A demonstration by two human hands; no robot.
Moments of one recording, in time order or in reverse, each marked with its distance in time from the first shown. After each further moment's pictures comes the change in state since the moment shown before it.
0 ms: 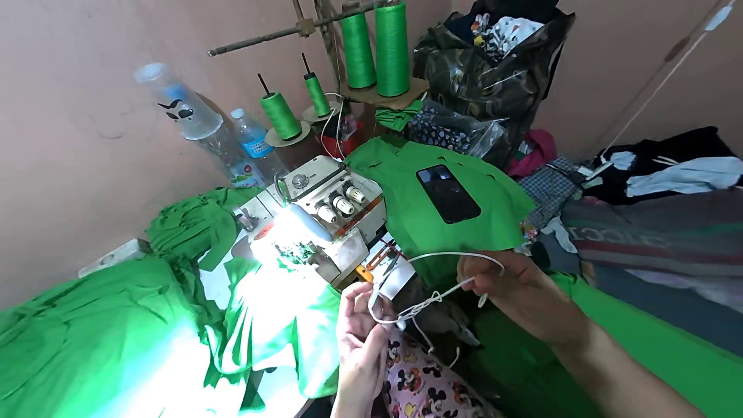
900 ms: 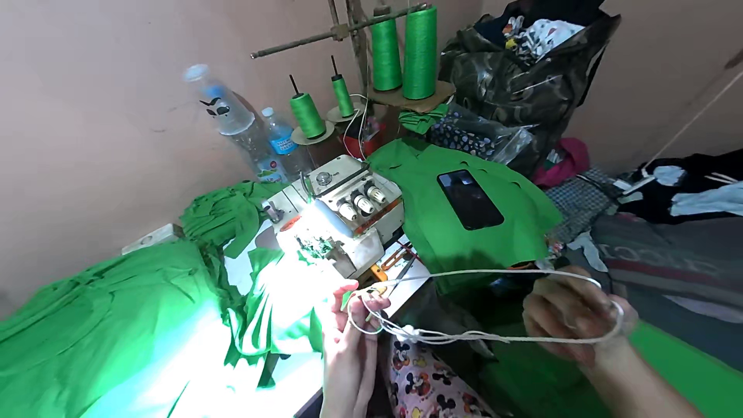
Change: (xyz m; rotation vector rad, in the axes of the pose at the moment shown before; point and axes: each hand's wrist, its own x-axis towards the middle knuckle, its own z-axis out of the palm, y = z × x) left_hand 0.003 0.039 0.011 -0.048 0.322 -0.060; right_hand -0.008 0.001 -0.023 0.671 -0.408 -0.111
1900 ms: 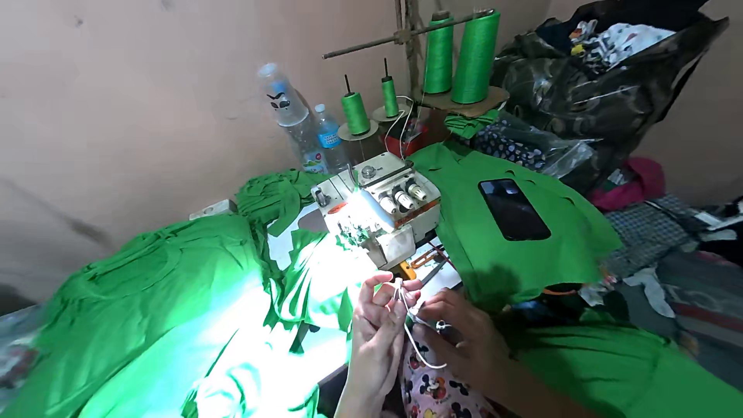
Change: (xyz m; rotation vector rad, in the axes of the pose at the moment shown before) left_hand -0.009 0.008 -0.006 0.050 -0.158 0.089; right_hand 0.040 0.127 0.045 -1.273 0.234 -0.156
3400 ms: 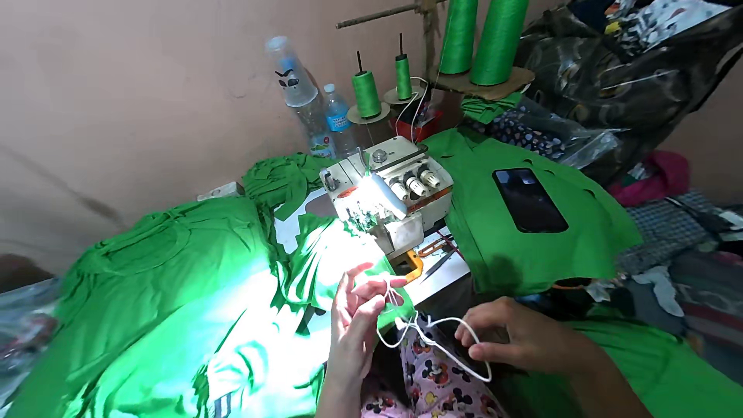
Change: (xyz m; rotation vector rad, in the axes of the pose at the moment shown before) left_hand -0.009 0.027 -0.018 0.302 0.146 0.024; right_hand -0.011 0.038 -0.078 0.199 -0.719 0.263
